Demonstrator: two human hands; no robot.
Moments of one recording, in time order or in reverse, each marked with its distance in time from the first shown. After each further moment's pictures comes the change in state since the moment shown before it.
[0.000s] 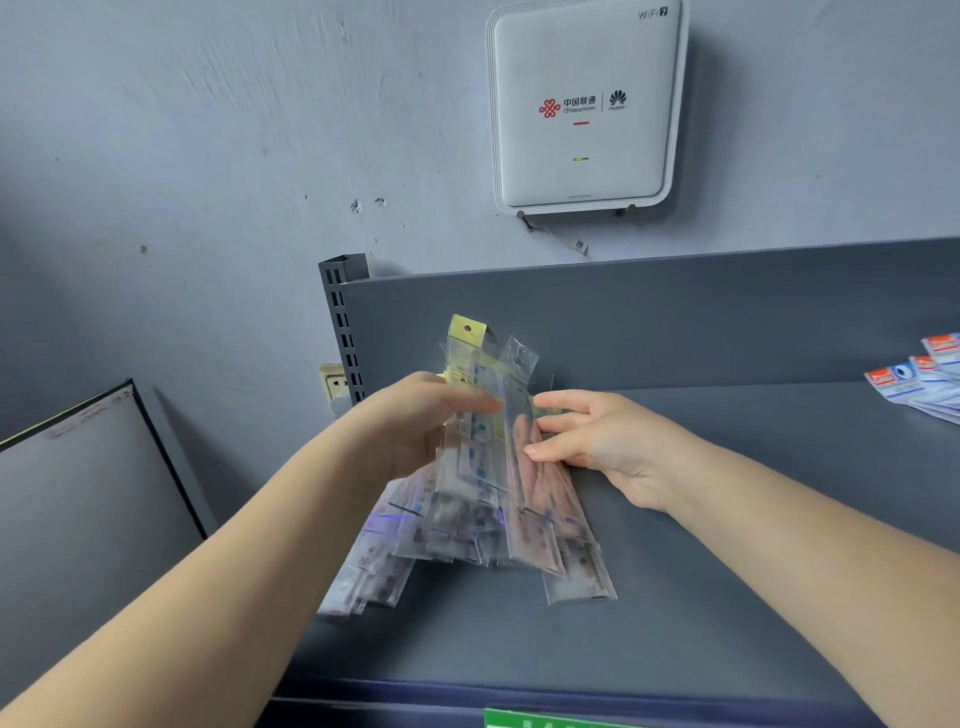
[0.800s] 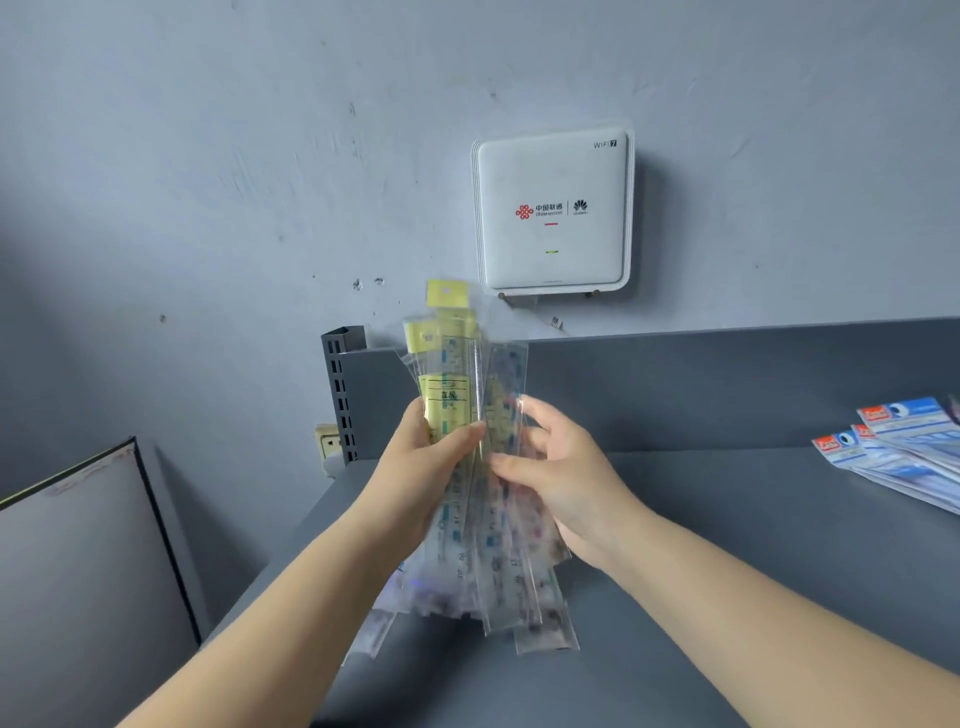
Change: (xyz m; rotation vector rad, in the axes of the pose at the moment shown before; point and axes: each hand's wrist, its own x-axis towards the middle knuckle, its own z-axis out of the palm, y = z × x) left_hand -0.032 0.002 0.030 -0.246 0.092 0.465; right_hand -0.025 -0.018 0.018 0.139 0.035 -0.413
